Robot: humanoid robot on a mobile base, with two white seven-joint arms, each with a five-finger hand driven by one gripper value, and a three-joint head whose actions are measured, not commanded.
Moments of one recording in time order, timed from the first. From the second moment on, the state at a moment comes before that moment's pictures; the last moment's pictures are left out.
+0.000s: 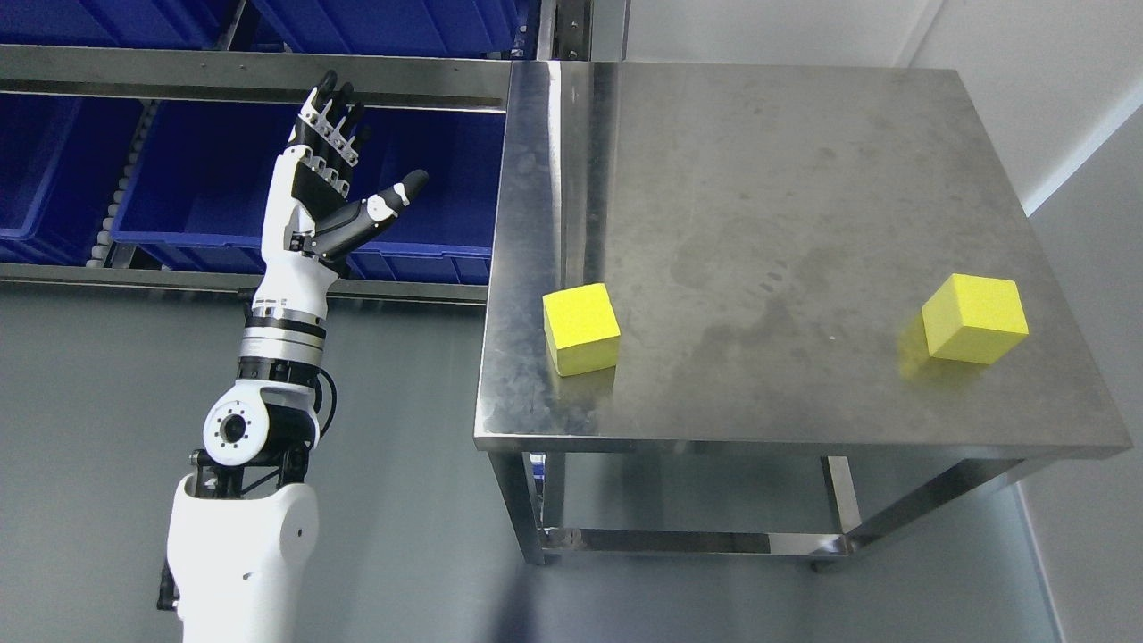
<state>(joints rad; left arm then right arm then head) -0.29 0.00 0.00 -1.68 0.26 -0.02 -0.09 0.00 0.00 -0.09 0.00 0.00 -0.10 0.02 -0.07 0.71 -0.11</state>
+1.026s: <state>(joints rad) -0.29 0.17 -0.01 -1.64 0.18 -0.19 -0.79 0.00 0.00 -0.09 0.00 0.00 -0.10 0.02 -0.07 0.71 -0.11</state>
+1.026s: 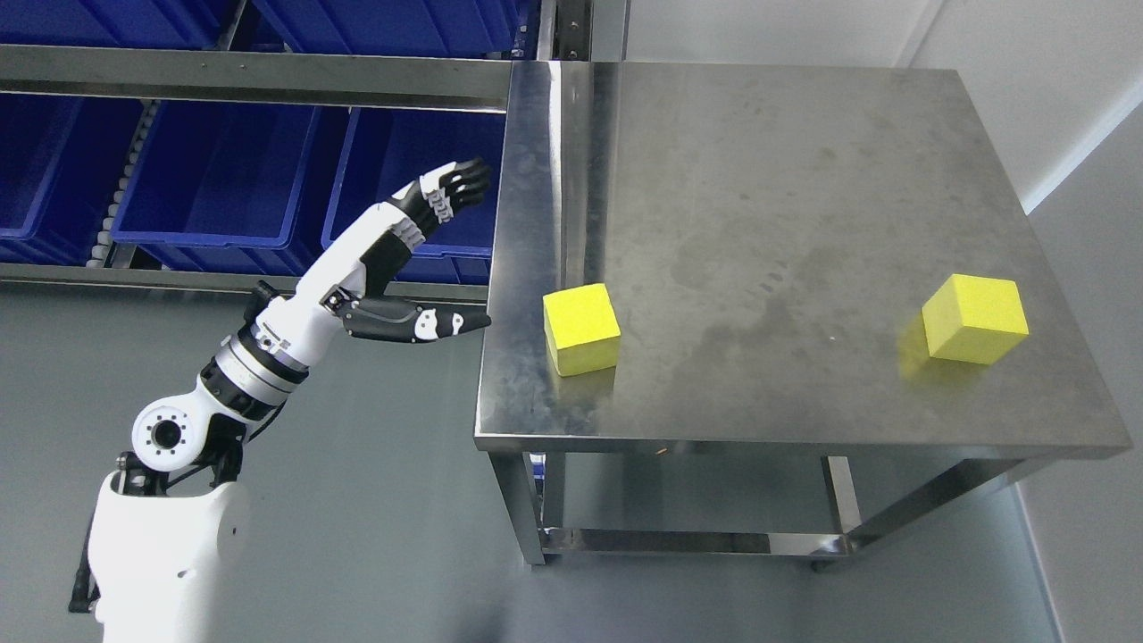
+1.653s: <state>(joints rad) -0.43 0.12 -0.16 -1.43 0.02 -0.15 -0.82 0.00 0.00 -0.09 0.00 0.00 -0.10 0.02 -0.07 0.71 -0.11</state>
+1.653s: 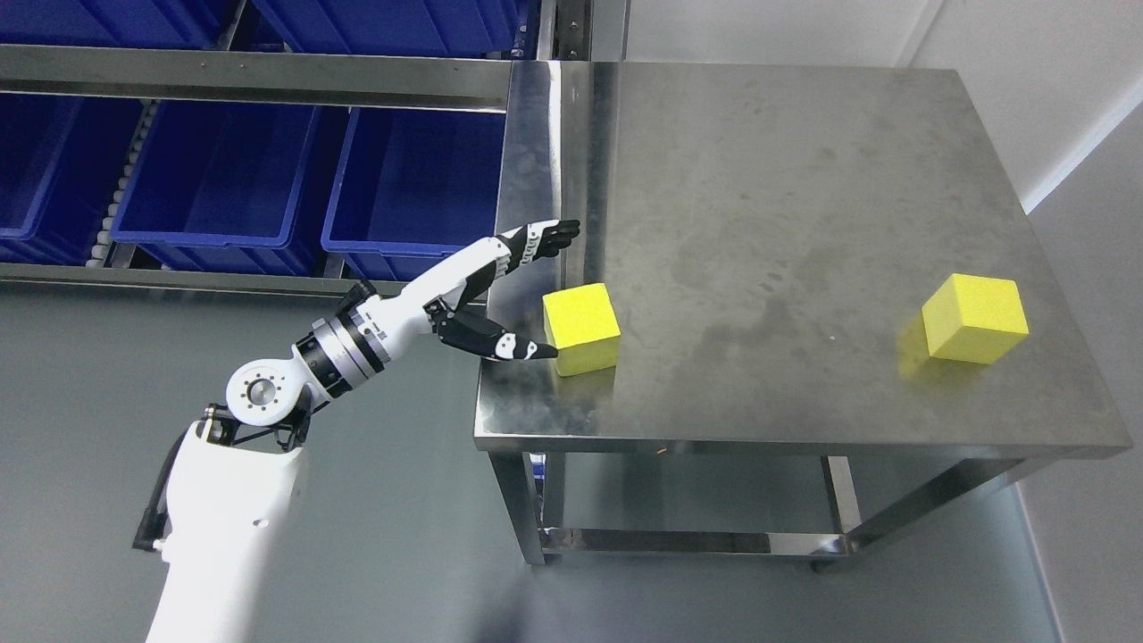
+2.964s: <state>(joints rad) -0.58 0.01 -0.24 -1.18 0.00 -0.09 -0.89 0.00 0.00 -0.09 0.00 0.00 -0.10 0.02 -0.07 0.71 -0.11</state>
